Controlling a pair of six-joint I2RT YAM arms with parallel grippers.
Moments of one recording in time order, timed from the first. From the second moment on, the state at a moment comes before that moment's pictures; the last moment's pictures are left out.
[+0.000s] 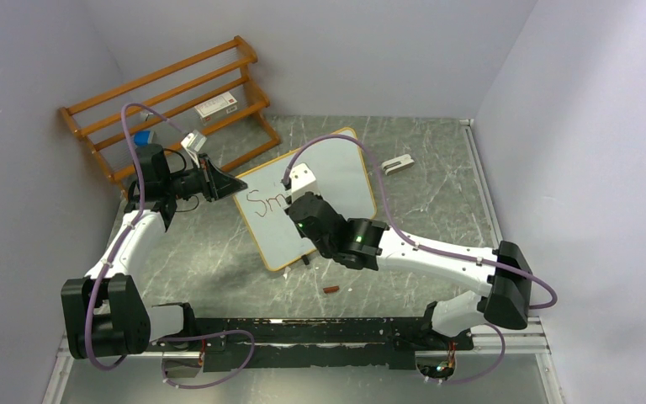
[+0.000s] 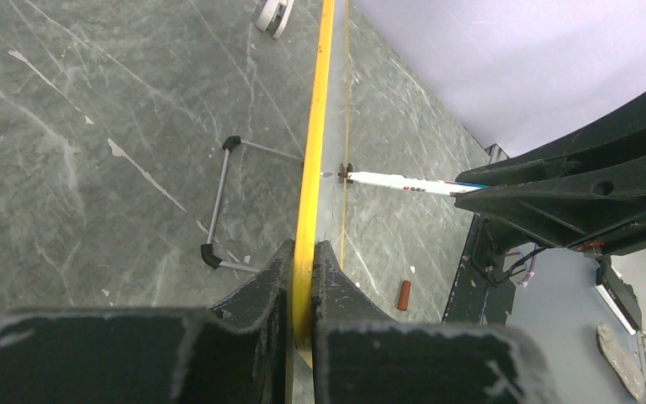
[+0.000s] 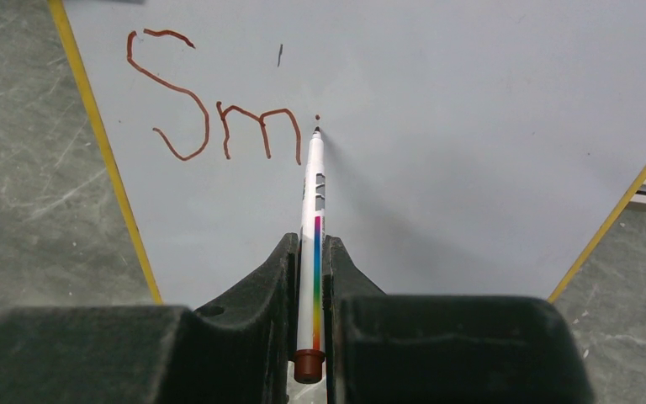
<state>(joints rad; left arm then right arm) 0.07 1.24 0.79 0.07 1.13 -0.23 1.18 1.42 1.16 -0.26 0.64 0.19</state>
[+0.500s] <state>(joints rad) 0.07 1.24 0.79 0.07 1.13 -0.23 1.18 1.41 1.15 -0.28 0.64 0.20</state>
